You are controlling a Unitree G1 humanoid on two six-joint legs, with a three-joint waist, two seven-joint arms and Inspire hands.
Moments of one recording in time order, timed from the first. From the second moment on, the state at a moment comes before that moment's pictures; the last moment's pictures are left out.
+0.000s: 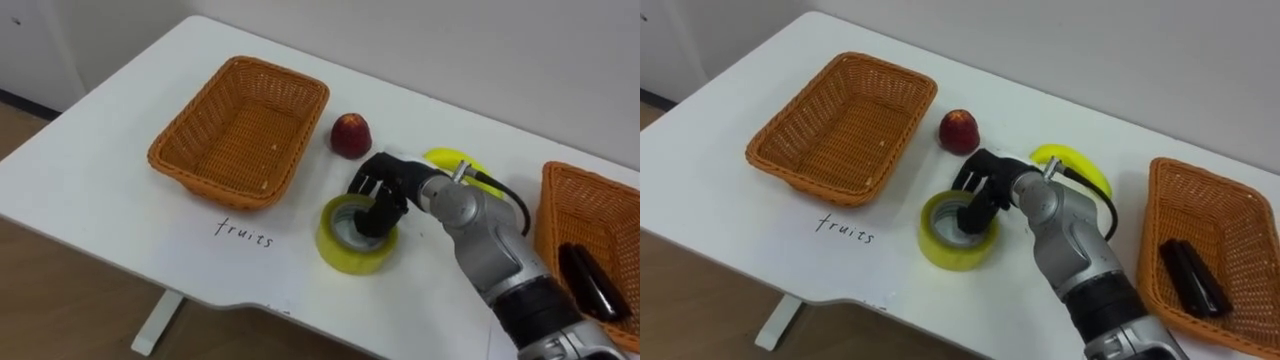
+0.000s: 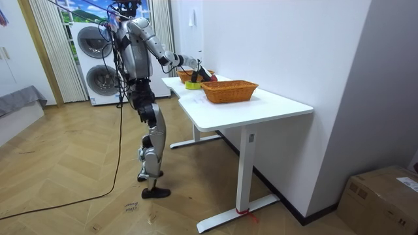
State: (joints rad) left arm 0.18 0.20 0.03 0.90 0.31 0.32 0.11; right arm -0.44 -0.23 0.32 0.39 -0.63 0.34 0.45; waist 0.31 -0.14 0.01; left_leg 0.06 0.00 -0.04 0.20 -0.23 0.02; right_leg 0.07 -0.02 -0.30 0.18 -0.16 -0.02
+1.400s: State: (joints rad) left arm 0.25 0.18 0.08 0.94 0.23 0.16 0.17; right arm -0.25 -0.32 -0.02 0.02 -0.35 0.26 0.33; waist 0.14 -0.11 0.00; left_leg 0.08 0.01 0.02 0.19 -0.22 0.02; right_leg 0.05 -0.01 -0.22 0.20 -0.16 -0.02
